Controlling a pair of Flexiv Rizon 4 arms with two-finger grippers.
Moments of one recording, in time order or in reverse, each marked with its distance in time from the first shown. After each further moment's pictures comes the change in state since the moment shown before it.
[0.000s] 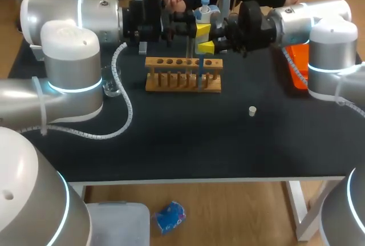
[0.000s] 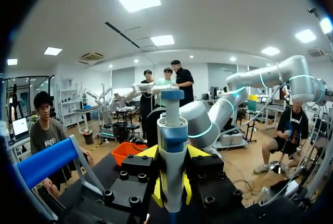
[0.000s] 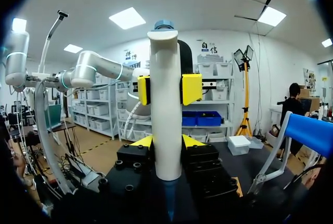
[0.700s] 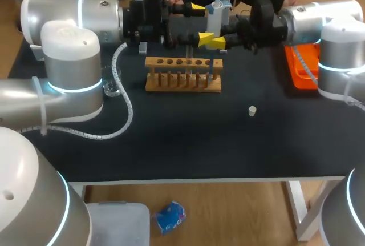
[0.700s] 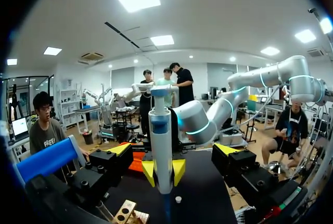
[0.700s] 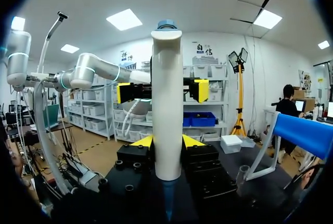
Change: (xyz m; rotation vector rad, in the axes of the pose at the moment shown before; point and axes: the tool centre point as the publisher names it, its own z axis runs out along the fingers) left arm 0.001 0.000 0.000 -0.001 0.002 0.000; right arm -0.006 0.002 -0.038 -0.007 -0.045 -0.006
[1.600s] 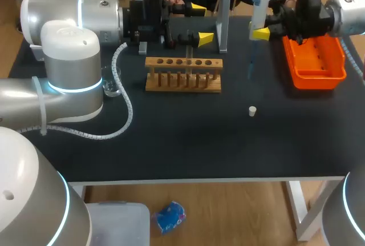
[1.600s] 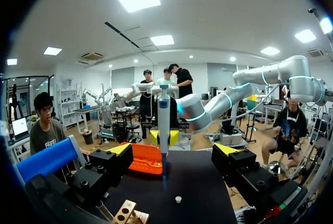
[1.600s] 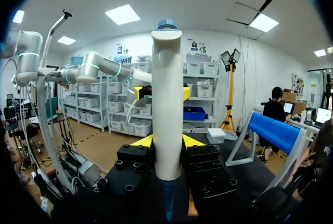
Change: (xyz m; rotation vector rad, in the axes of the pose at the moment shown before) left arm 0.000 0.000 0.000 0.000 0.000 0.000; right arm 0.001 0.010 -0.102 0.059 -0.066 -0.039
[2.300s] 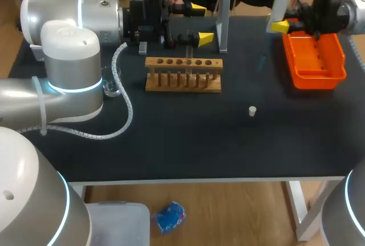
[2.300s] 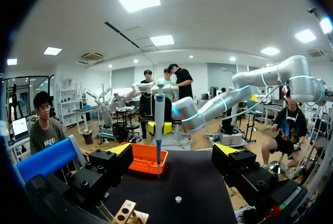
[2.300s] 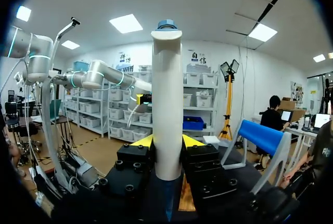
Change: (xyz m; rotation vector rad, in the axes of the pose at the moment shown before) left arm 0.000 0.000 0.000 0.000 0.000 0.000; right arm -0.018 0.003 -0.062 -0.094 0.002 -0.033
